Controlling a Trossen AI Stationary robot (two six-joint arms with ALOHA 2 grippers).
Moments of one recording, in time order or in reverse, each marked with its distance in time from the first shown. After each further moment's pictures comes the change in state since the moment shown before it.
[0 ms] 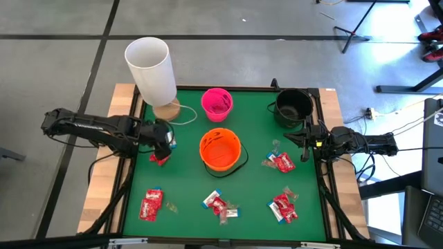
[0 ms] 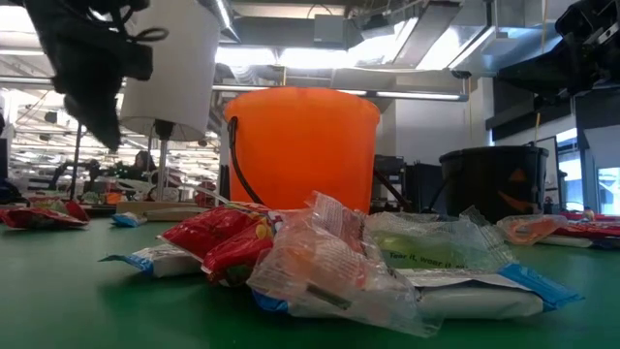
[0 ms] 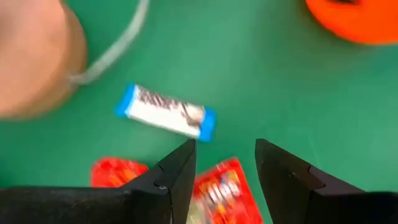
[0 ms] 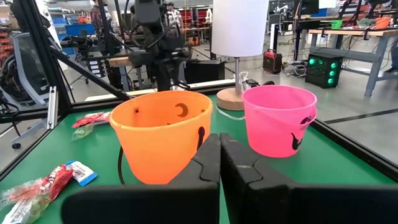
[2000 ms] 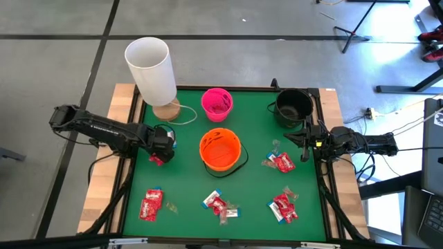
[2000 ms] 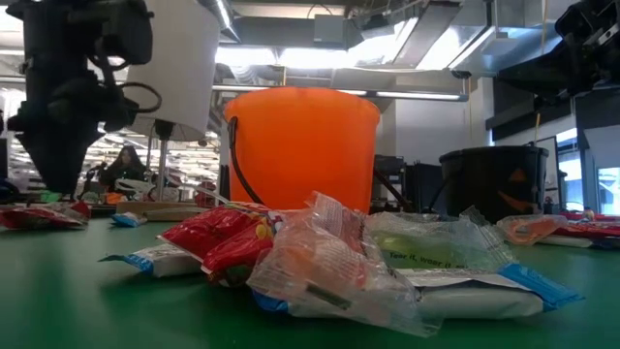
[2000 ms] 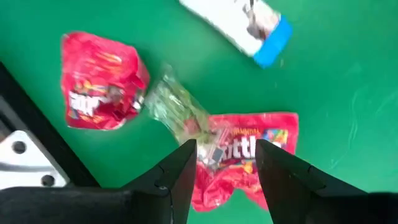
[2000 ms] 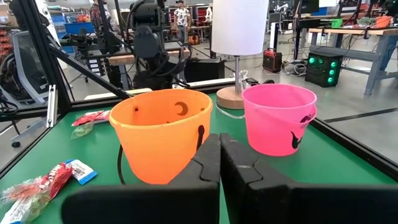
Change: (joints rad) left arm -0.062 0.228 -0.051 -0.085 0.037 -0.443; right arm 0.000 0.000 0.000 -0.006 0.000 0.000
